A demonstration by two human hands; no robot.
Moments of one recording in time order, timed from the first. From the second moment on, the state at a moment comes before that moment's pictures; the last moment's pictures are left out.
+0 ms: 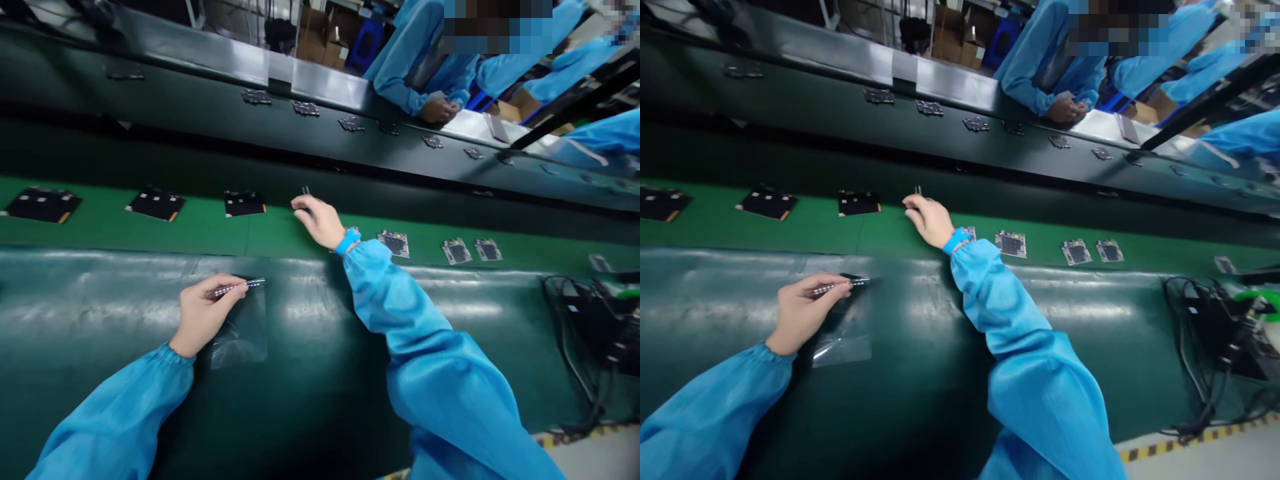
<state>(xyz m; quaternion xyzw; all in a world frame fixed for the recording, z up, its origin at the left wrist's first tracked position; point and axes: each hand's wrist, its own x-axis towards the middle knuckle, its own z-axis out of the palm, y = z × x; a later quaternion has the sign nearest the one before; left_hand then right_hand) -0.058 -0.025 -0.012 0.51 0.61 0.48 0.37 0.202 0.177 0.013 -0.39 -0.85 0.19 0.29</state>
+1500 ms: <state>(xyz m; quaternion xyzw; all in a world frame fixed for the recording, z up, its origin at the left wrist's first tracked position) -0.103 -0.042 -0.006 0.41 0.61 0.57 0.36 0.030 0.162 0.059 -0.25 -0.74 0.54 0.31</state>
